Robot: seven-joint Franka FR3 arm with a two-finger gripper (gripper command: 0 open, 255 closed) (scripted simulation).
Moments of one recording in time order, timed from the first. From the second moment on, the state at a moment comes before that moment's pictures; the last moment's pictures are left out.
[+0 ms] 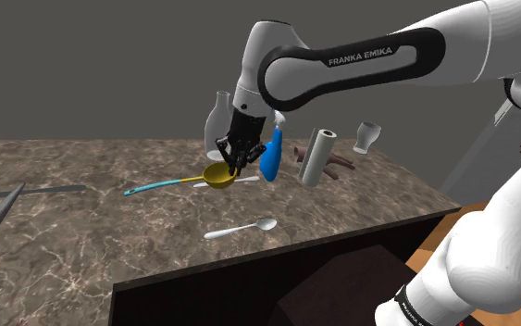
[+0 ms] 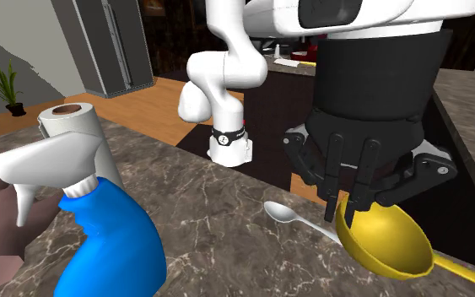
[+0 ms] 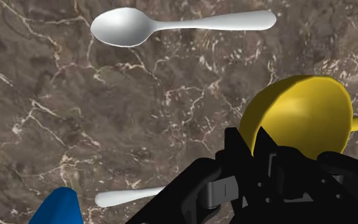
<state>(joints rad) 0.14 -0.03 0.36 -2.03 0.10 2.07 0.74</state>
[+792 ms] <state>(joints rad) 0.14 -0.06 0.35 -1.90 0.10 1.91 0.75</state>
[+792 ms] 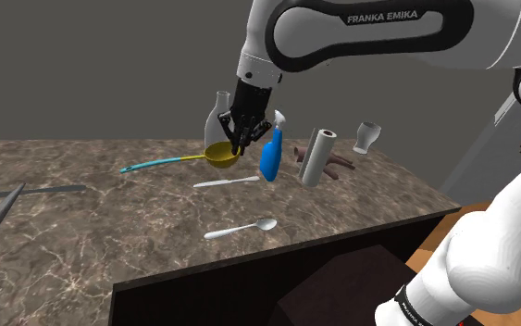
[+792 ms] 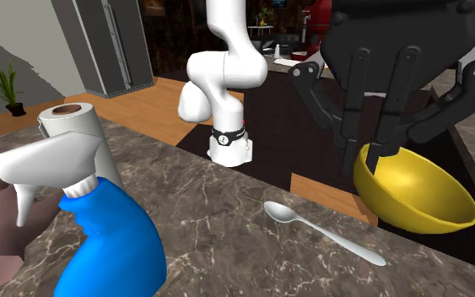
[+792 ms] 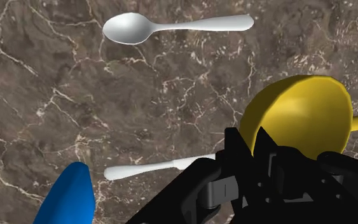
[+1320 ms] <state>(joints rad) 0.13 -0.08 0.35 -1.82 0.10 1.82 0.75</state>
